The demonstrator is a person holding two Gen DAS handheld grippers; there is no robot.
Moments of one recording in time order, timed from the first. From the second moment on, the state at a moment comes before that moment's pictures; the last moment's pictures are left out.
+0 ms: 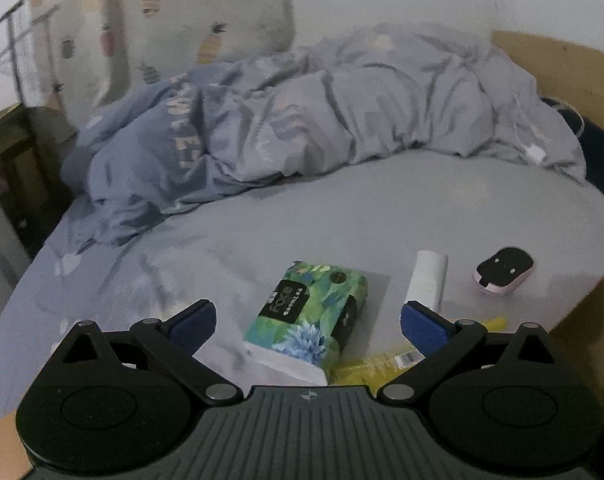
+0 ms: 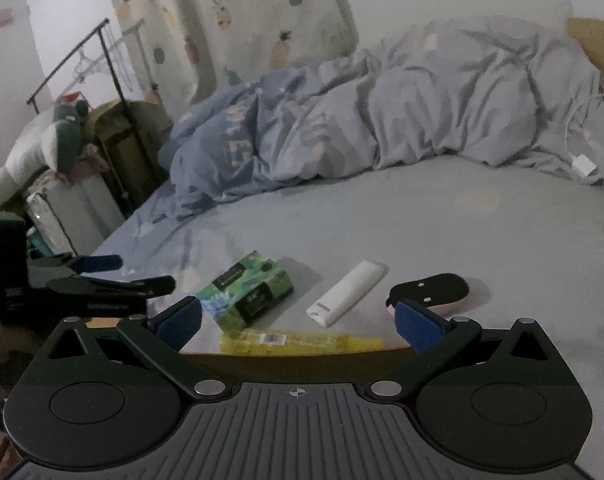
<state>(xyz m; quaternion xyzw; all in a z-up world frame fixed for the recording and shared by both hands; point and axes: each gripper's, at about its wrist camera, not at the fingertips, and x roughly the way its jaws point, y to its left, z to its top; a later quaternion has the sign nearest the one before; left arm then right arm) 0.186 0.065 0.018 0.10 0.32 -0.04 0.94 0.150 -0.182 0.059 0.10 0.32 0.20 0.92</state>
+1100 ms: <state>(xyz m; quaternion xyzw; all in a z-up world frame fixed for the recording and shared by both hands) 0.312 0.091 -0.093 0.14 0.42 -0.13 0.89 0.221 -0.165 -0.001 0.14 0.39 0.22 0.88</state>
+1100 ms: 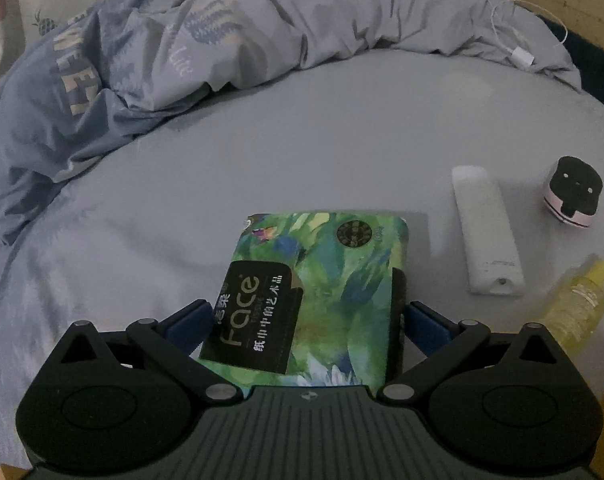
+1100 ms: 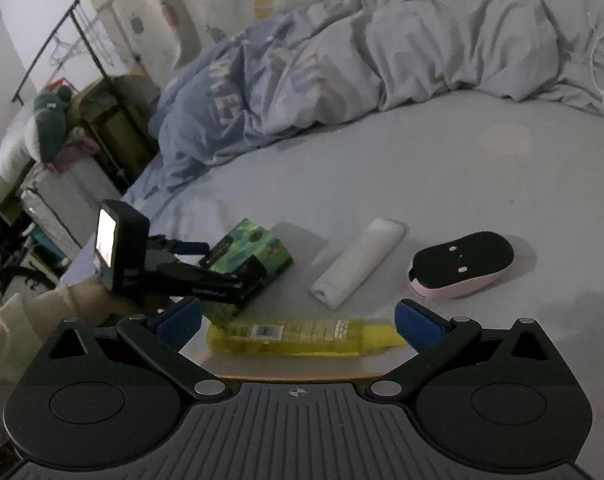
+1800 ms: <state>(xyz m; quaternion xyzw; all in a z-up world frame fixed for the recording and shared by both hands) 0.315 0.076 -0.121 0.18 0.42 -0.09 0.88 0.215 -0.161 -0.007 0.15 0.39 0.22 0.88</state>
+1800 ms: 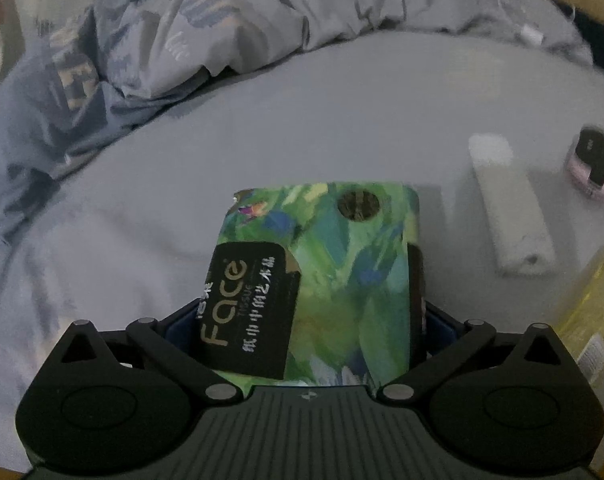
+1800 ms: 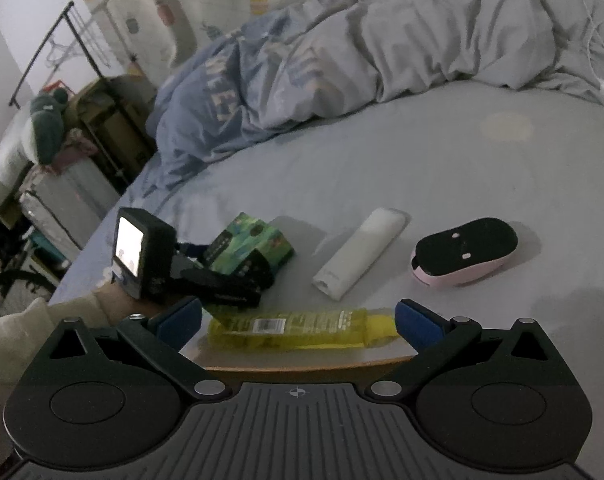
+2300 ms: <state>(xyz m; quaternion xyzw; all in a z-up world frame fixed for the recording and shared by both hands) 0.285 0.086 -0.107 0.15 0.41 -0.03 0.90 0.192 -0.171 0.020 0.14 0.37 0.21 0.89</state>
